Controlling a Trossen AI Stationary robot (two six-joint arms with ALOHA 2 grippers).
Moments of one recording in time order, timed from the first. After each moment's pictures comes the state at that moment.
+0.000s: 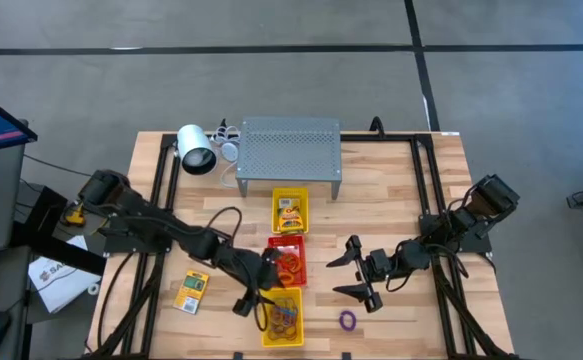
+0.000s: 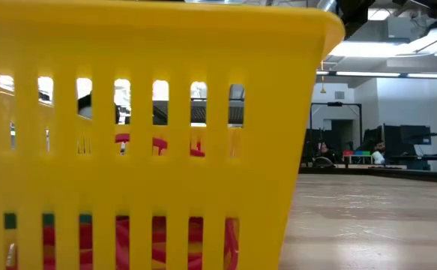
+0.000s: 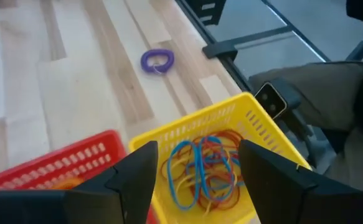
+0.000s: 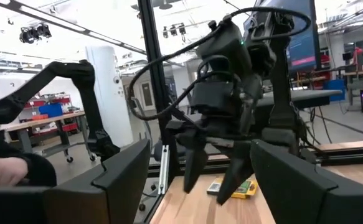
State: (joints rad) left arm -0.43 1.58 0.99 -0.04 0.05 -0.06; right arm 0.62 1.64 0.45 1.47 0.42 0.09
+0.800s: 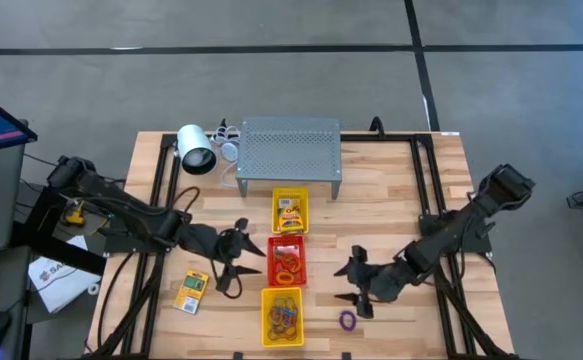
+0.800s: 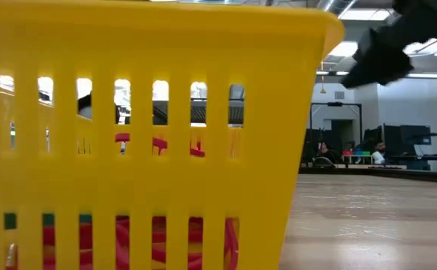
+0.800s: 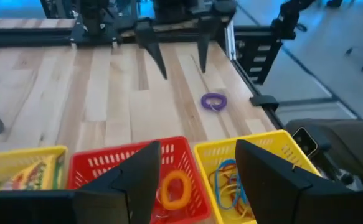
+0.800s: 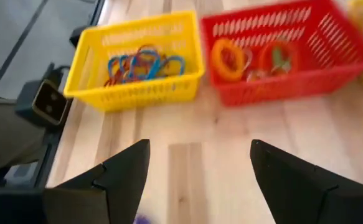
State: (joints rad) left arm -0.42 1.19 0.69 0.09 -0.19 -0.15; right arm 0.68 1.47 0.74 0.01 0.43 0.57
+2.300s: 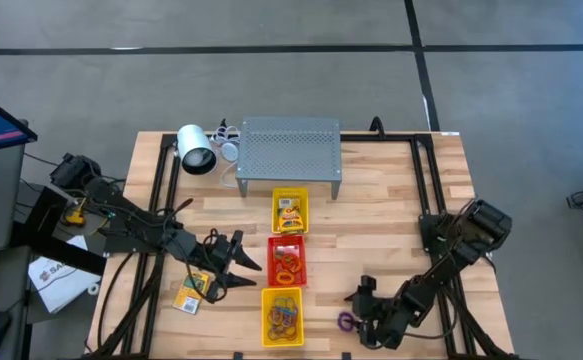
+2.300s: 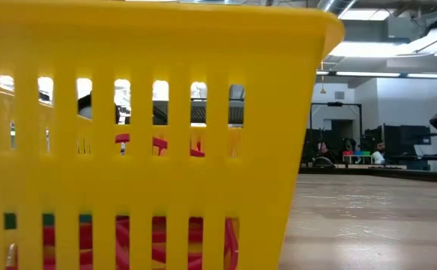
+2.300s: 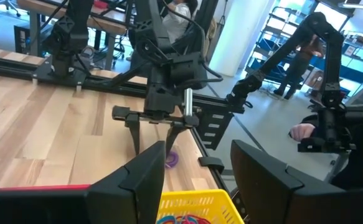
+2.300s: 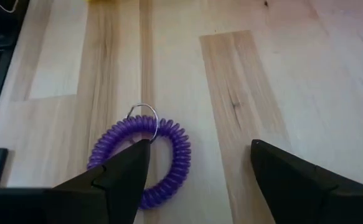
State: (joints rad) left arm -0.54 1.20 0.51 0.61 -0.24 -0.32; right arm 0.90 1.86 0.81 0.03 0.59 0.87
